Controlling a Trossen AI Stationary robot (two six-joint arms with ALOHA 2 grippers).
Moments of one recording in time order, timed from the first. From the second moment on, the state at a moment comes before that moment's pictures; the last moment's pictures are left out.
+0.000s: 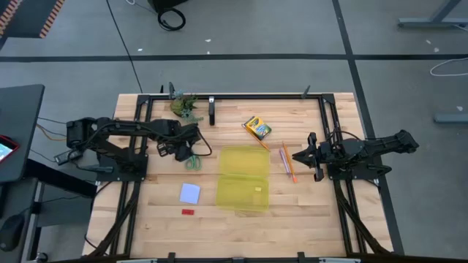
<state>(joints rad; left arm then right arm) 0.25 1.39 0.78 -0.77 -0.22 1.44 0.23 0.03 0.02 0.02 0.23 0.08</state>
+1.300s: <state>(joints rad) 0.40 1.43 0.78 -0.44 -0.03 1.52 0.23 0.03 0.02 0.02 0.23 0.08</state>
